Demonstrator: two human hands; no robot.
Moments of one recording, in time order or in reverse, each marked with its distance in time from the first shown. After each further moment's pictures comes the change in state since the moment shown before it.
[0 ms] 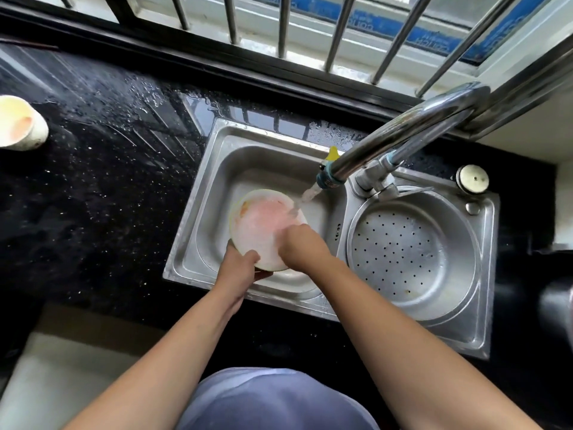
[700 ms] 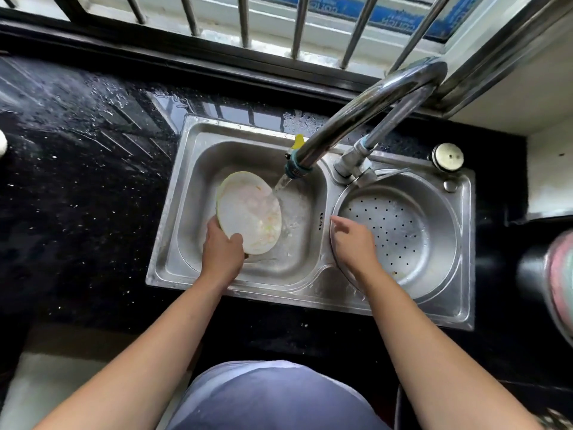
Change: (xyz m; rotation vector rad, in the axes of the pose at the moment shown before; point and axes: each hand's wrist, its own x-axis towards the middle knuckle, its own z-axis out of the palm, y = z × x) left_hand 0.016 0.018 0.010 0.512 0.153 0.205; right_hand -0.045 0.113 0.001 0.680 0.453 0.386
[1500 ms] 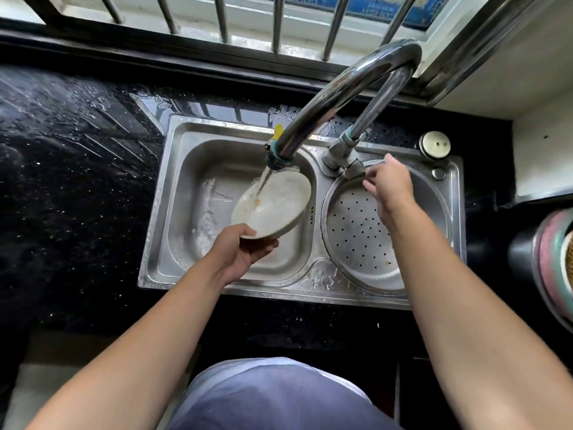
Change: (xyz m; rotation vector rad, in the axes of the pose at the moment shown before) left_hand 0.000 0.012 0.024 -0.815 -0.519 -0.500; right_hand 0.065 -0.031 -0.087 0.603 0.172 0.135
